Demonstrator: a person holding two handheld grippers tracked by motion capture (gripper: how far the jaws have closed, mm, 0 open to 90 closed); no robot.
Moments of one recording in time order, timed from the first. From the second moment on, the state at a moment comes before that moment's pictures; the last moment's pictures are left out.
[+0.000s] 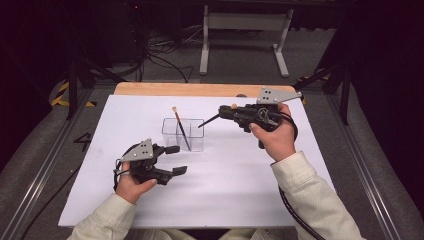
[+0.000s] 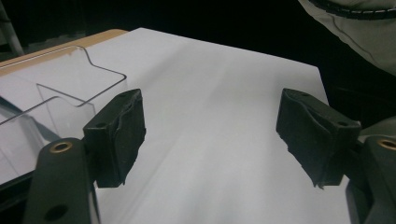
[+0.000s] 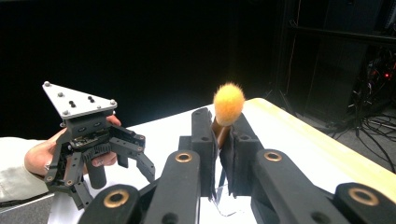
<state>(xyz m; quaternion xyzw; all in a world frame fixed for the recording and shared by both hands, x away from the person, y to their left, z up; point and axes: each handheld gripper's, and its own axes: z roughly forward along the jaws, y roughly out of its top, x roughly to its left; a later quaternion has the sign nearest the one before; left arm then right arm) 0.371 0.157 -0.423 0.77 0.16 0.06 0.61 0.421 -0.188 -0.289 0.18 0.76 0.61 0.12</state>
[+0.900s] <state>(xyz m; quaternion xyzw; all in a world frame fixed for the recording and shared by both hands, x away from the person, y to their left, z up) 0.370 0.169 -0.422 0.75 0.20 0.10 0.62 0.441 -0.148 -0.281 0.17 0.80 0.56 0.12</state>
